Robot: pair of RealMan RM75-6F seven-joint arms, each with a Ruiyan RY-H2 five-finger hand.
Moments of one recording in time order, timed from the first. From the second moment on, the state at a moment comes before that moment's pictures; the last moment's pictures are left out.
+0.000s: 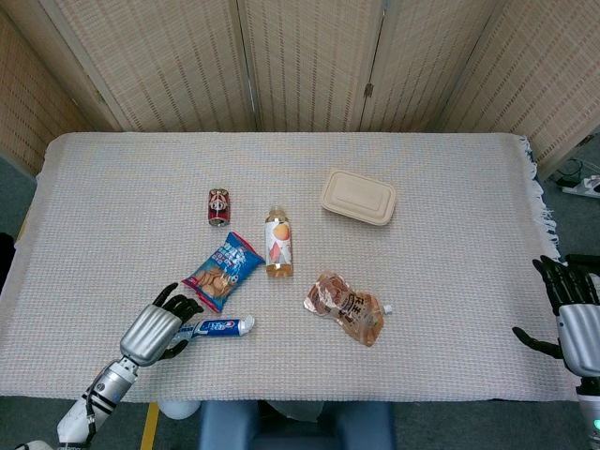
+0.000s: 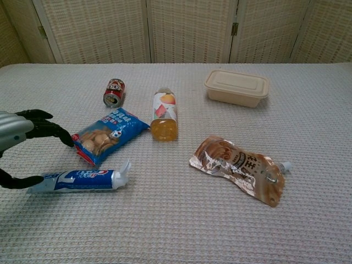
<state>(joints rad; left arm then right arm) -0.40 -1.36 -0.01 -1.61 1.60 1.11 0.32 0.04 -1.07 0.07 -1.61 -1.54 1.55 0.10</state>
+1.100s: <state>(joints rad) -0.44 -1.50 -0.02 -1.43 1.45 1.06 0.34 0.04 -1.07 0.07 -1.61 -1.53 1.54 0.10</state>
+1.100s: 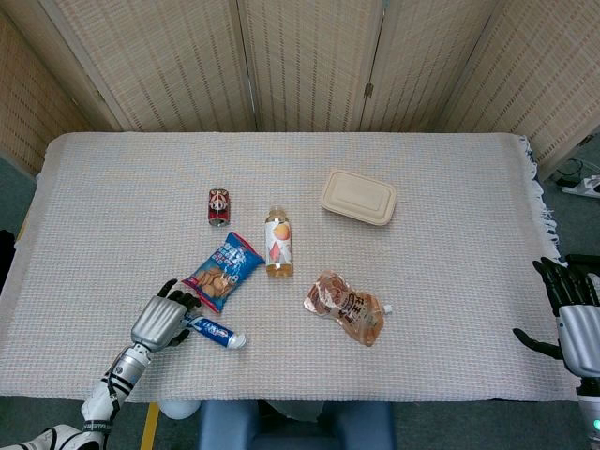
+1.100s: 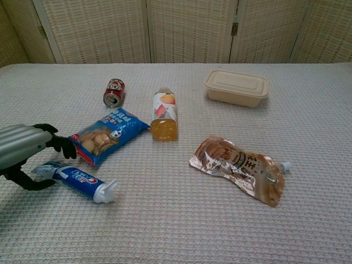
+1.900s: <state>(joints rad) -0.48 -1.51 0.01 -1.45 1.46 1.04 0.39 0.03 -1.07 0.07 -1.61 -1.52 1.54 0.11</state>
